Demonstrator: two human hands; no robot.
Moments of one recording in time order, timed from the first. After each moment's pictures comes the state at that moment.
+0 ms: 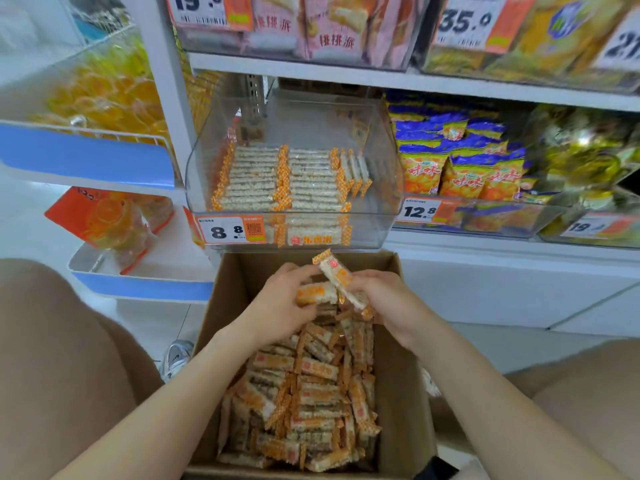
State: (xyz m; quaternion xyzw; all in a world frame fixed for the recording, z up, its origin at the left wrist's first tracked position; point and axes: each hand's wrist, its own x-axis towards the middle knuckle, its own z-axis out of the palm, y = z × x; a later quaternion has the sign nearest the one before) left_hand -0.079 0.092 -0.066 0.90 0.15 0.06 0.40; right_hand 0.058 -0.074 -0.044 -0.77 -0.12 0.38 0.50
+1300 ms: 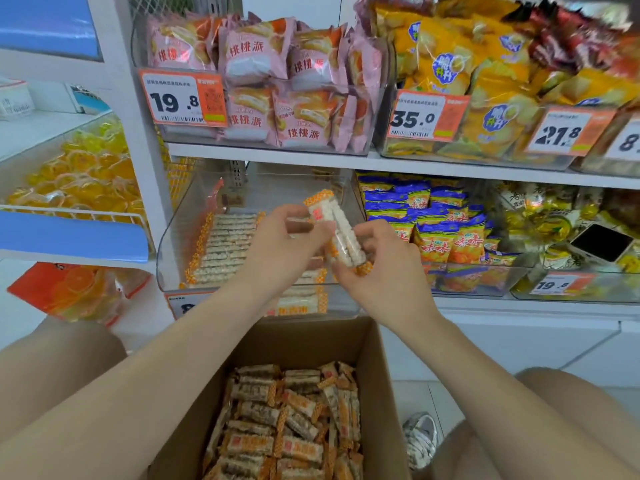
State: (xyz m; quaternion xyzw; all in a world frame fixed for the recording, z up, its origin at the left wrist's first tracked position) left_hand 0.015 0.091 0.104 0.68 0.24 0.24 0.65; right_hand 0.098 -0.053 0.087 -0.82 -0.37 -0.07 0.43
